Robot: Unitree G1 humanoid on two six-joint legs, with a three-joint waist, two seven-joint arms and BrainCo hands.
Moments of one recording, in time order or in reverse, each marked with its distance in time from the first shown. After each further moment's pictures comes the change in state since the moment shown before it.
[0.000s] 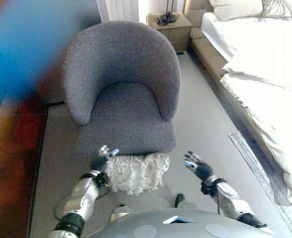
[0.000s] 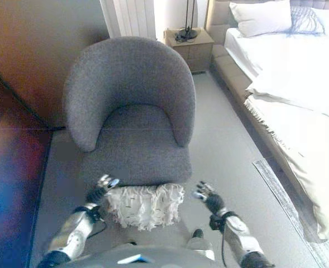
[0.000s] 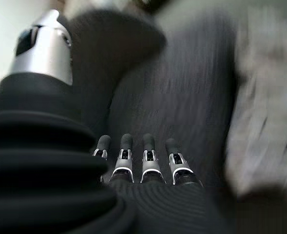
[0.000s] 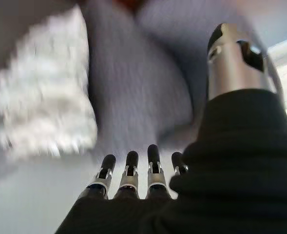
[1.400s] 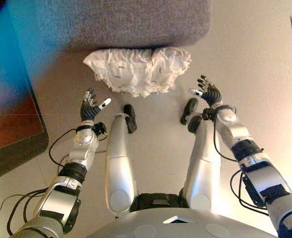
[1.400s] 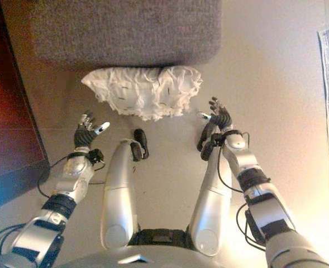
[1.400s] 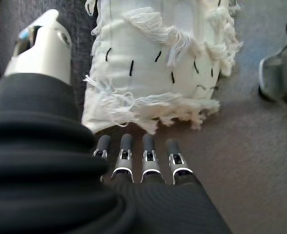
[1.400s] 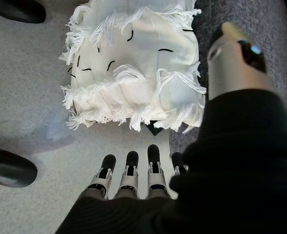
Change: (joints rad) left arm -0.513 0.016 -0.095 0.192 -0.128 -0.171 0.201; right arm -0.779 -0.068 0.086 0.212 -0.069 0.047 -0.141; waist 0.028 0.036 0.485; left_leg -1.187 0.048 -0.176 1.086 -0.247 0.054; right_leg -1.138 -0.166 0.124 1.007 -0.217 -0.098
